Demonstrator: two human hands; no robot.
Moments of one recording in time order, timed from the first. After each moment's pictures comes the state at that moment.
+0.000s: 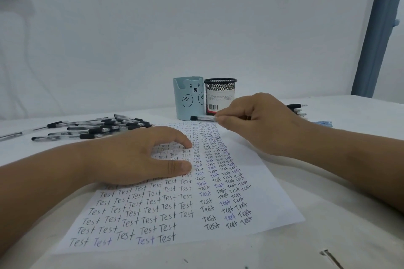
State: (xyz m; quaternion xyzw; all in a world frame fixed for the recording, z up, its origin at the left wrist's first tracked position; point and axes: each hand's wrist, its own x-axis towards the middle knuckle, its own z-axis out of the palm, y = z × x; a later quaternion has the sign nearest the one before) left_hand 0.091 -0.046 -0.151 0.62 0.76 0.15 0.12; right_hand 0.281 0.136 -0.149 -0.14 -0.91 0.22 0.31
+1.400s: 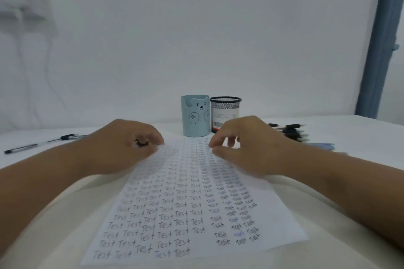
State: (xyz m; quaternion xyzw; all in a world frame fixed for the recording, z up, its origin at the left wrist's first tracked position) left_hand 0.044 -0.057 -0.140 0.57 0.78 0.25 -0.05; right_hand 0.263 0.131 -0.144 -0.13 -0.95 0.13 0.26
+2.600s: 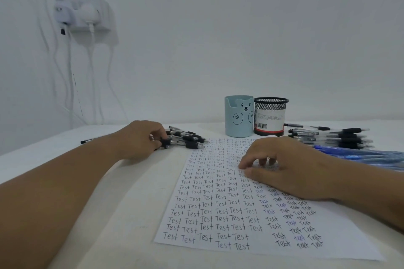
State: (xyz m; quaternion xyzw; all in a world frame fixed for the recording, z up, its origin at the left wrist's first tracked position) left_hand -0.032 -0.080 -0.150 0.46 0.86 0.21 -0.08; right_hand 0.255 0.119 -0.159 -0.03 -0.98 0.13 0.17
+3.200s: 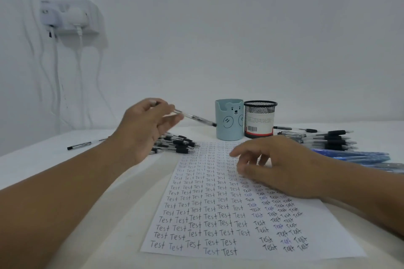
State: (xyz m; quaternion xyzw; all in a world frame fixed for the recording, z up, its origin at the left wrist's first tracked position) left_hand 0.048 -0.055 -0.121 0.33 0.48 0.80 0.16; right_hand 0.263 0.116 -0.153 -0.09 -0.96 0.19 0.18
